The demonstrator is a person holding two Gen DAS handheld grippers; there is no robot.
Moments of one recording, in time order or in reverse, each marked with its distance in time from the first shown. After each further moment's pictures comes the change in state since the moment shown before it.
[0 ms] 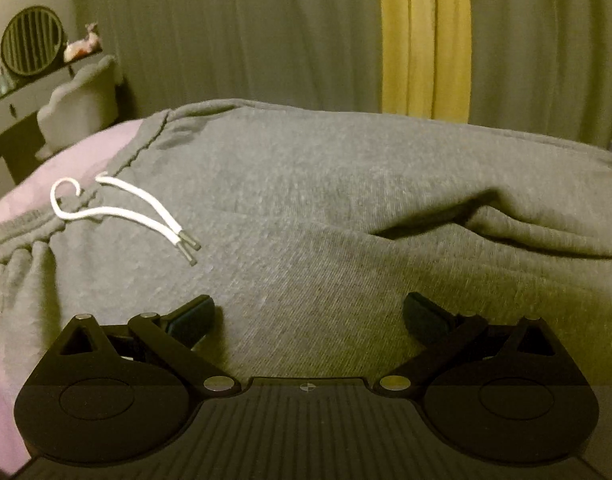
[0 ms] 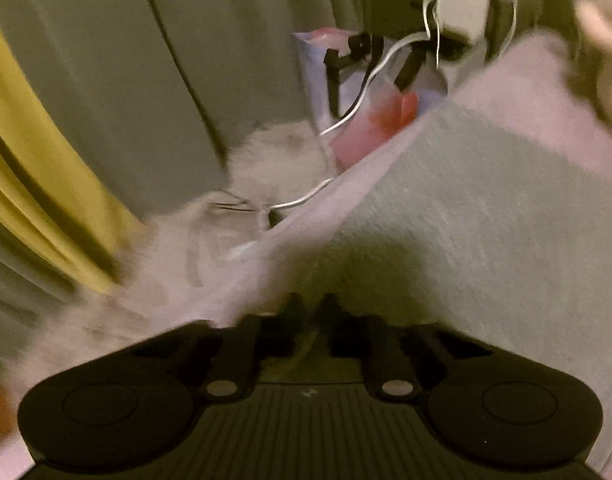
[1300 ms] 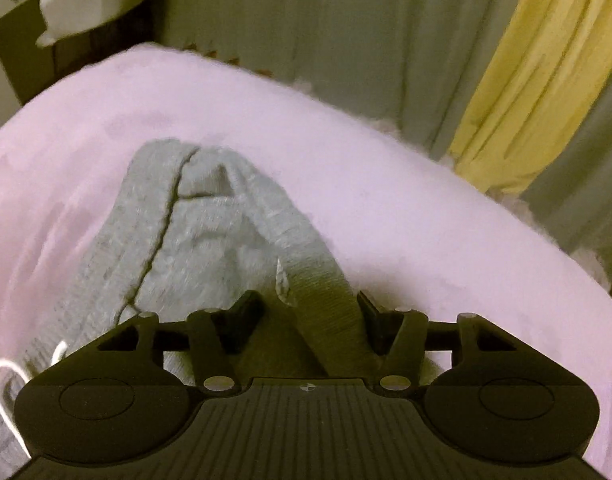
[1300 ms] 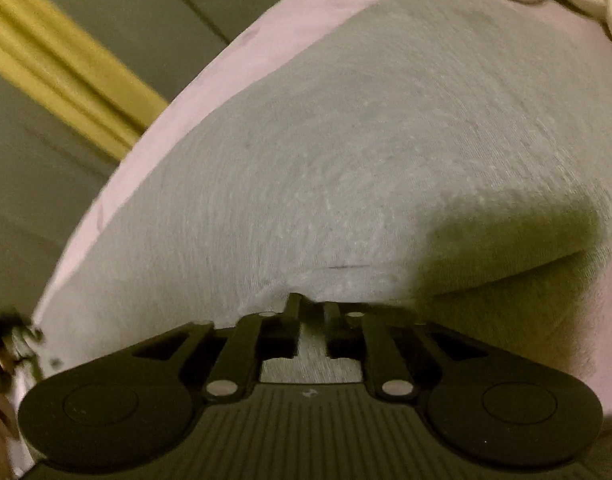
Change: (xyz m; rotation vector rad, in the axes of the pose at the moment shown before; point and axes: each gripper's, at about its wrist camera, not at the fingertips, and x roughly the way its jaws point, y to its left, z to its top) left arm 0.198 0.119 0.210 -0.294 0.337 -0.011; right arm -0.210 -0.290 -0.228 0.024 0.150 0.257
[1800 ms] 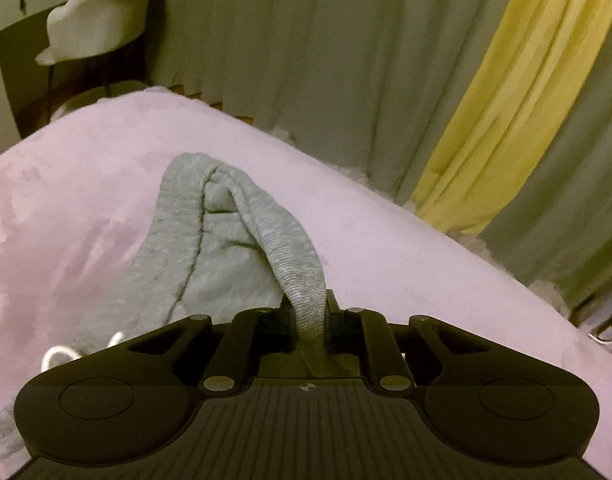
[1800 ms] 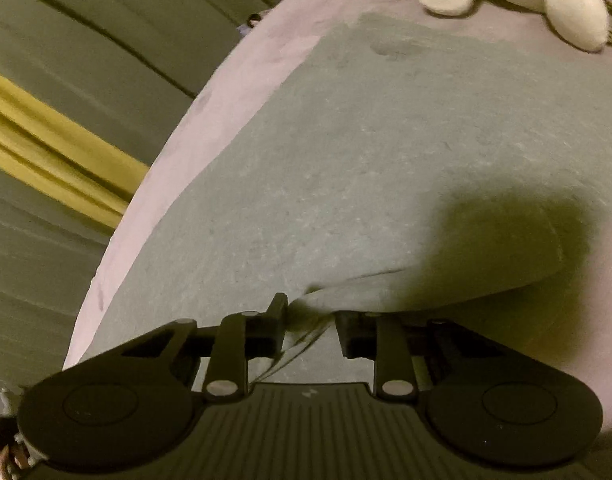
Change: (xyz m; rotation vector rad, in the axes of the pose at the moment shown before) left arm -0.082 0.037 -0.025 -0.029 -0.132 -0.118; right arm -0.027 -0.024 0.012 0.161 -0.067 -0.010
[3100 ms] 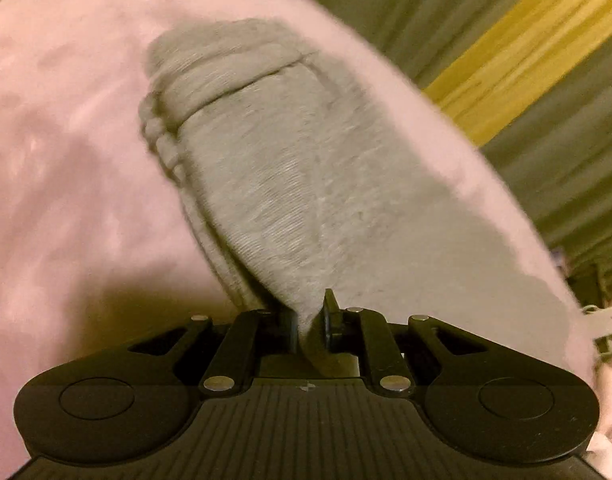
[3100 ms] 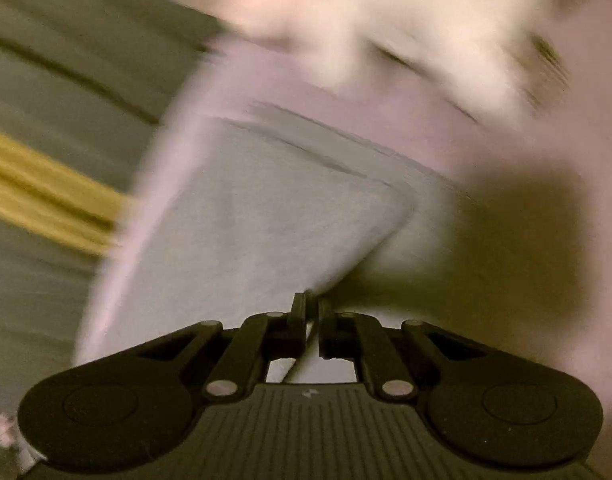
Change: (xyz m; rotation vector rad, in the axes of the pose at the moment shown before) left arm -0.119 0.147 -0.181 -0.190 0.195 -0.184; right arm -0.075 -0.094 0.035 0.085 0.032 -0.087
